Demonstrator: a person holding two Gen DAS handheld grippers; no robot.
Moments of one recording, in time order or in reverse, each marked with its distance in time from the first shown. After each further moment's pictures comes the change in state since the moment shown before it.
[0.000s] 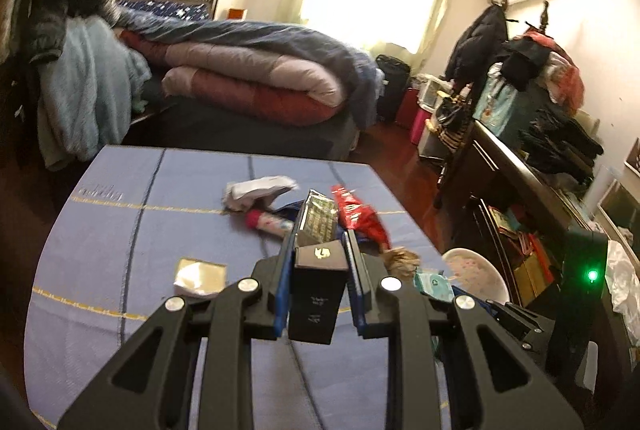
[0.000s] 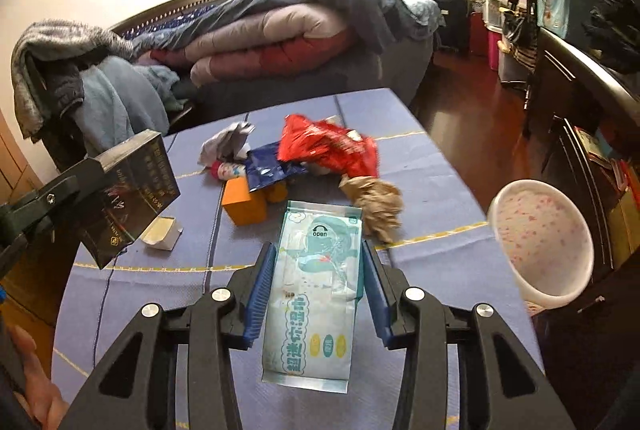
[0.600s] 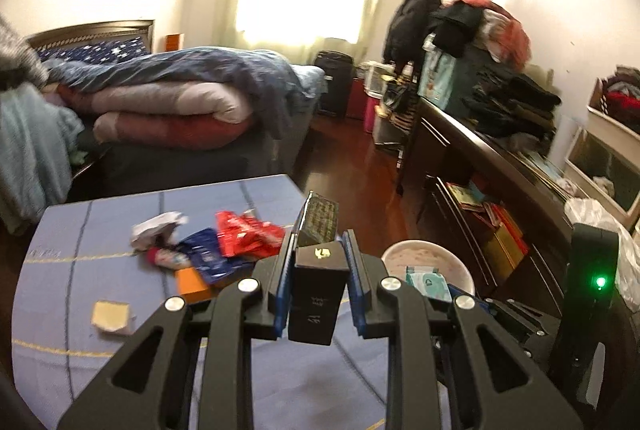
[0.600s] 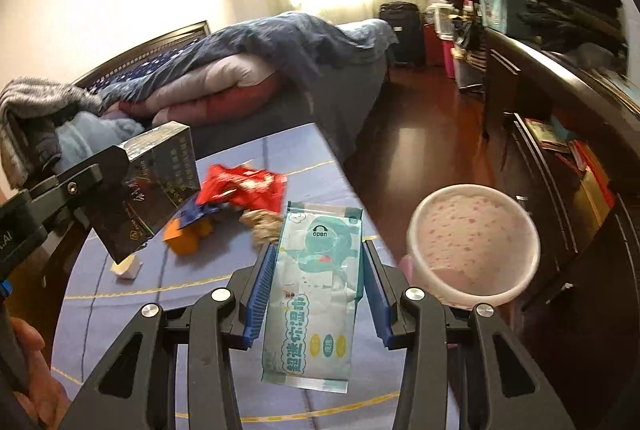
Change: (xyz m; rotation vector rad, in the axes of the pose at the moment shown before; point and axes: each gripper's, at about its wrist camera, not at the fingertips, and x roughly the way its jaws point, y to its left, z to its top) left arm 0.021 -0.127 0.003 0.205 -0.003 -0.111; right arm -0.052 -0.091 -0.002 0.122 -0.116 -0.076
